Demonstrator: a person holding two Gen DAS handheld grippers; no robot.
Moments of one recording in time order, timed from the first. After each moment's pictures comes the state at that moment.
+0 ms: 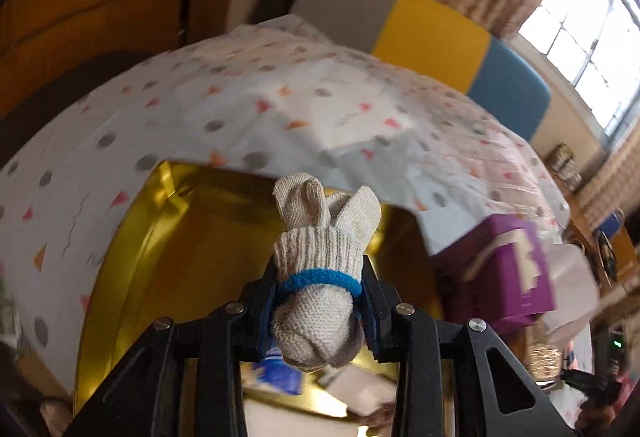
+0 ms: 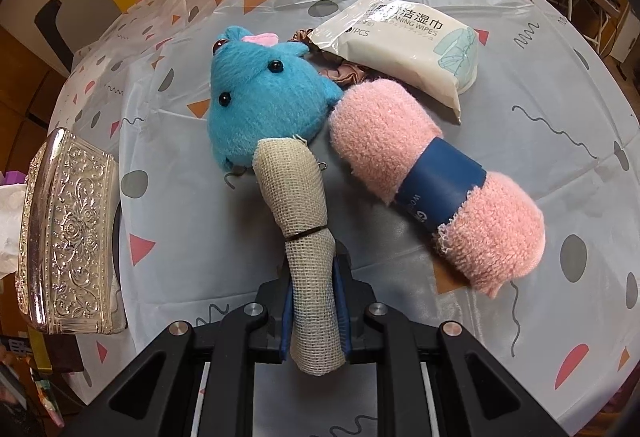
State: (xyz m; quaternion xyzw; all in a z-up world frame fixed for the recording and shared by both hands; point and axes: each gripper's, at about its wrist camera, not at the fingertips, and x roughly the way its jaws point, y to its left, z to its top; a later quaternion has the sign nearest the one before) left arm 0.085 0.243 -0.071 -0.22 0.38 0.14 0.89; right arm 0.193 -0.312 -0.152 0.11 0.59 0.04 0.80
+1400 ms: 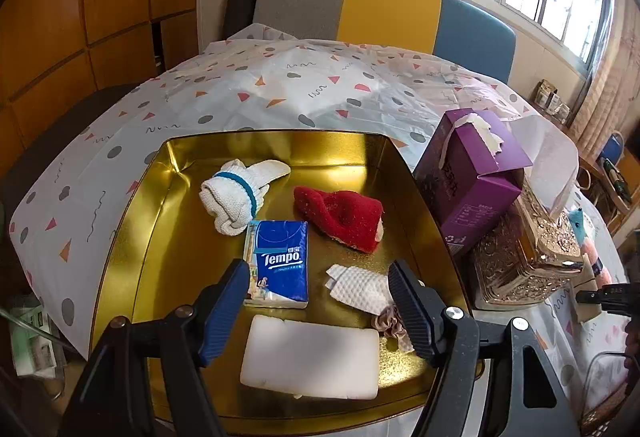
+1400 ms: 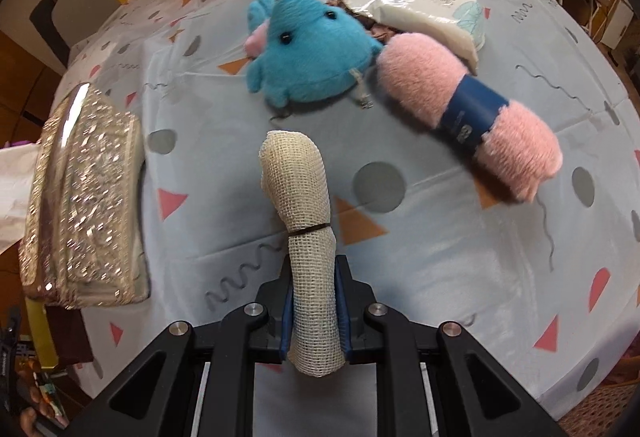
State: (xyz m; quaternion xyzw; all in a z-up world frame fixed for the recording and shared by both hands) left arm 0.022 0.177 -0.076 -0.10 0.39 0.10 0.91; right arm 0.156 -0.266 -0.148 0.13 0.59 0.04 0.79
